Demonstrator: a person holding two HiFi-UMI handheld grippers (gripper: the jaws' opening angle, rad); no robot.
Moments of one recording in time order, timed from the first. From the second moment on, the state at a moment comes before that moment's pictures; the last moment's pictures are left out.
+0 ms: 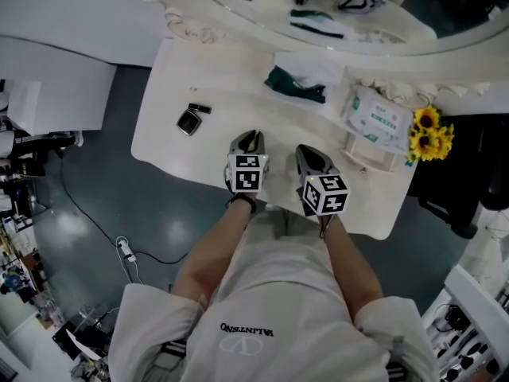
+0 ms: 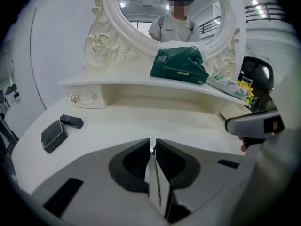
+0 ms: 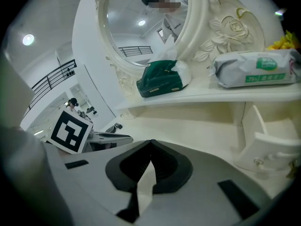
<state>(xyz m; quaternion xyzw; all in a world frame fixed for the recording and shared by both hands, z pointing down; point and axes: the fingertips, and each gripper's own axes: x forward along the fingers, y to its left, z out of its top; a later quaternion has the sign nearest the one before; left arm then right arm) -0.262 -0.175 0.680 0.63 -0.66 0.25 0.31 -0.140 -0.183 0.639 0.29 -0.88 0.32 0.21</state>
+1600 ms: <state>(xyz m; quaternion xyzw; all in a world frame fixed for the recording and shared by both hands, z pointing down) 0.031 -0.182 0.612 0.82 -0.46 0.24 0.23 0.089 -0.174 0.601 0.49 -0.81 0.32 0.12</state>
